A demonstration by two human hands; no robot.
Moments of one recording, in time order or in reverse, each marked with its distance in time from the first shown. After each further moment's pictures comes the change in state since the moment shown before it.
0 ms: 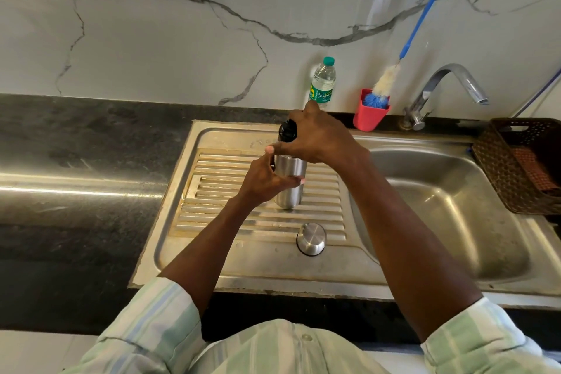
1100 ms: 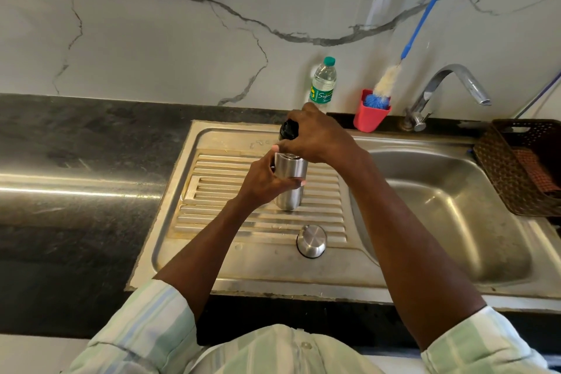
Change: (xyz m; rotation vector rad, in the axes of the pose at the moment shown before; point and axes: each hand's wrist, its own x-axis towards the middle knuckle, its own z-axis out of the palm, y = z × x) left_hand 0.001 -0.003 0.002 -0.017 0.000 -0.007; right_hand 0.002 0.001 0.002 0.124 0.004 -0.030
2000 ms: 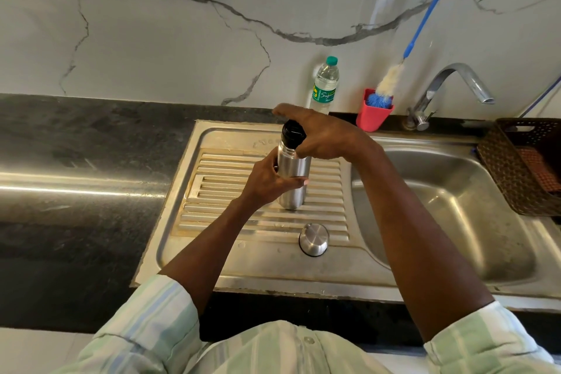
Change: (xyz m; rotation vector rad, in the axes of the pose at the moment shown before) left_hand -0.003 -0.001 0.002 0.023 0.012 -0.005; right_hand -0.002 0.008 -0.014 0.226 -0.249 -0.134
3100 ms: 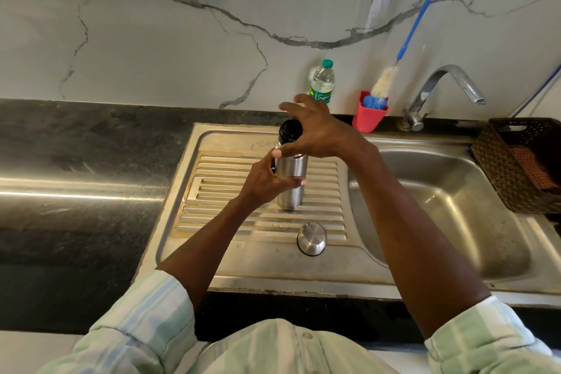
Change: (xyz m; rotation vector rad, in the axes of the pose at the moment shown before) left_hand 0.000 0.002 0.000 0.006 -0.016 -0.006; right_hand -0.001 0.000 0.001 -0.138 0.125 0.065
